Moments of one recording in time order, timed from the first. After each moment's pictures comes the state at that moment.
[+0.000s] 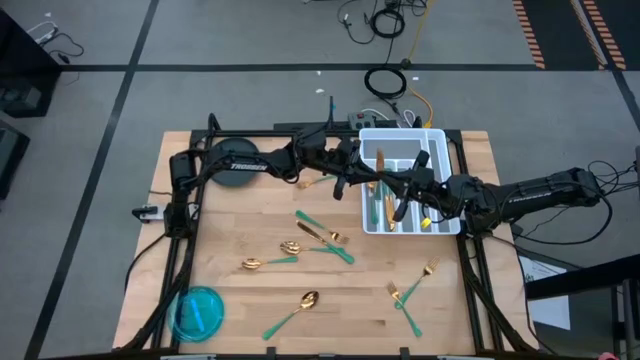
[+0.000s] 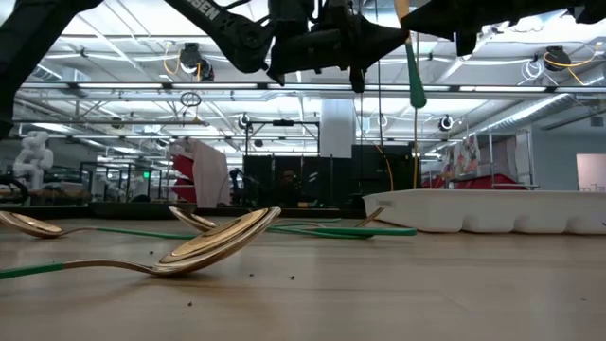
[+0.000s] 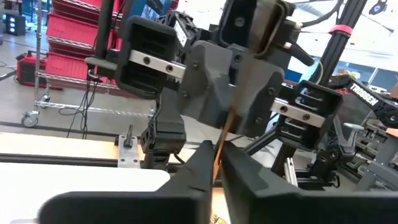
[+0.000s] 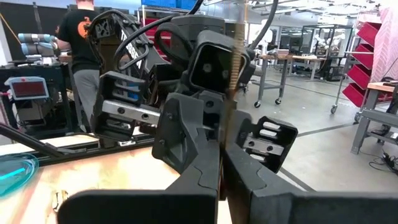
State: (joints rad) left arm 0.28 1.99 1.43 0.62 0.65 -0.27; right arm 0.10 0.85 0.53 0.36 0.53 -0.01
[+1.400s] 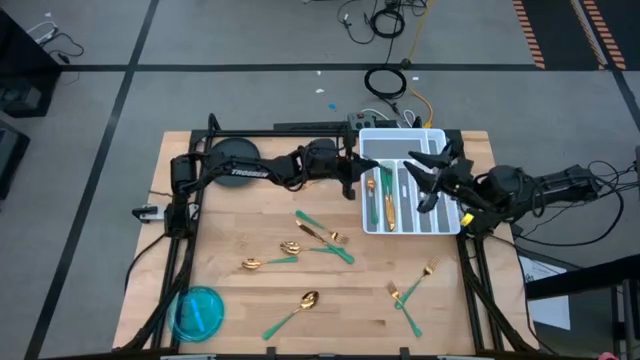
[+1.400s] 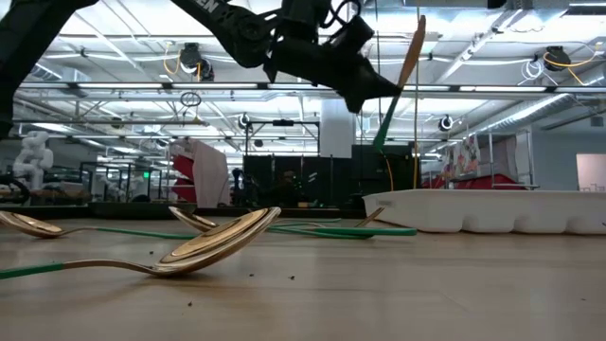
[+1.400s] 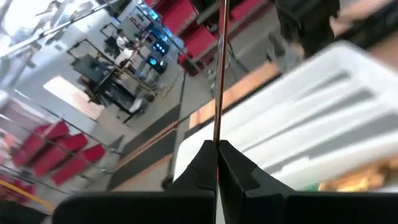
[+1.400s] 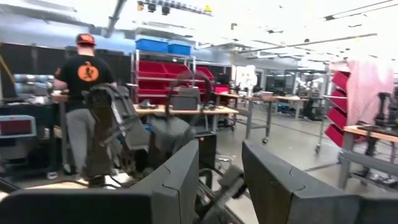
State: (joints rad) left arm 0.23 1.99 1.43 0.39 0.03 0.80; right arm 0.23 0.66 0.66 0.27 0.68 -0.19
